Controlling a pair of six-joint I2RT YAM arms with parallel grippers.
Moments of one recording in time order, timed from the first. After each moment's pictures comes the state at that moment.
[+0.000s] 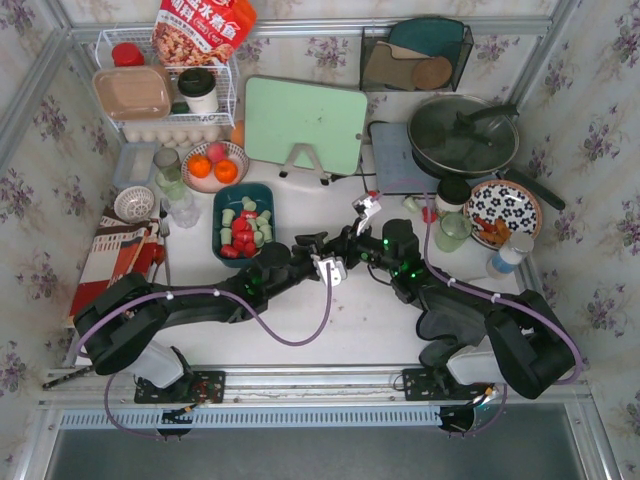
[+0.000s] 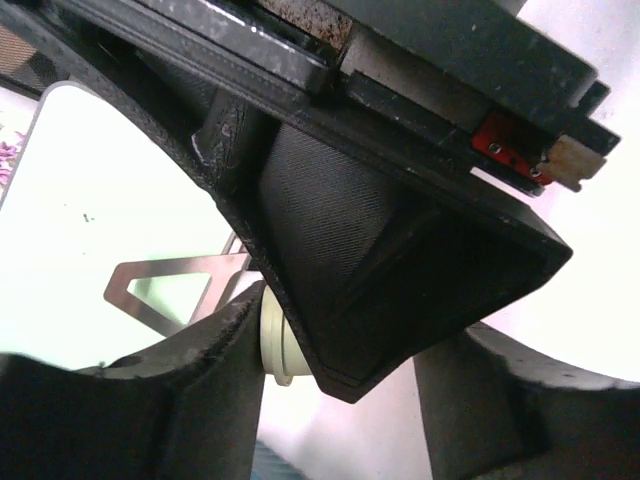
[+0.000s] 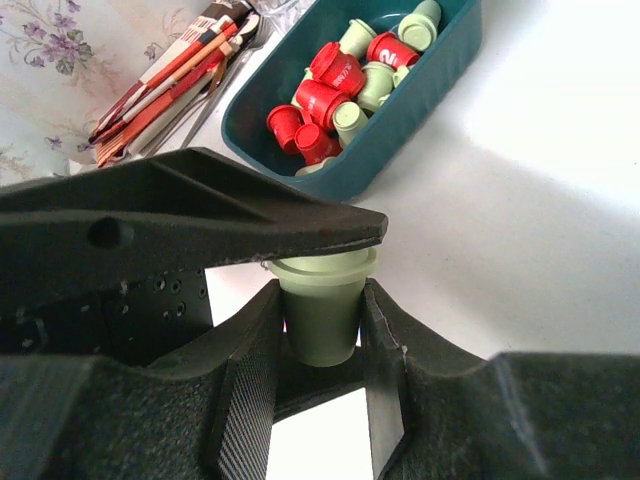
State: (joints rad) left arm -0.95 1.52 0.65 0.72 0.04 0.80; right arm 0.58 1.32 0.54 0.60 -0.40 0.40
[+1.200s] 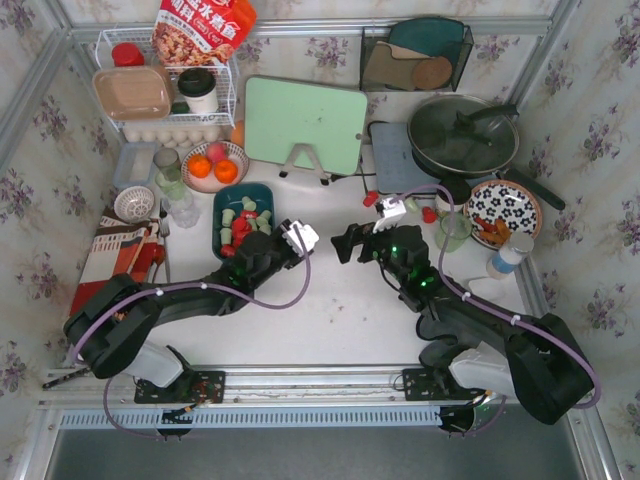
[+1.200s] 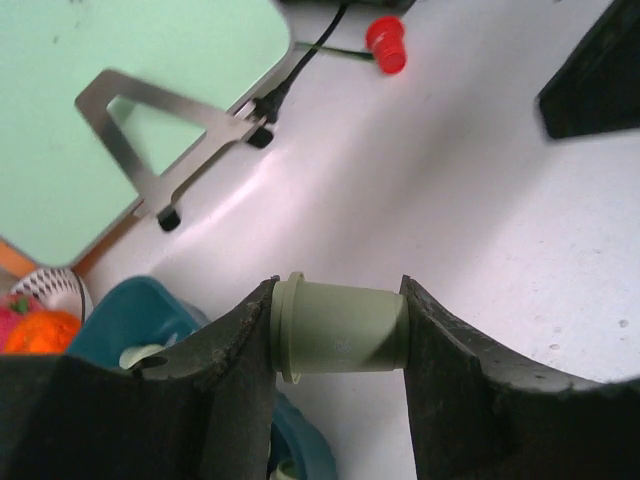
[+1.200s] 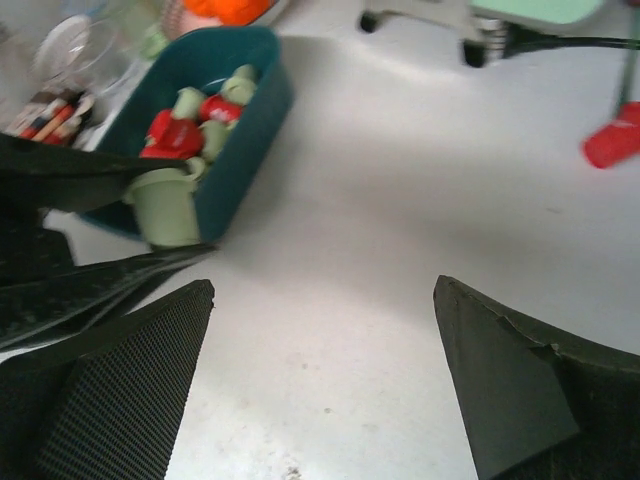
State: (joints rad) left arm -0.80 1.48 0.60 0.70 -0.04 0.47; right arm 0.58 1.18 0.49 0.49 -0.04 0.34
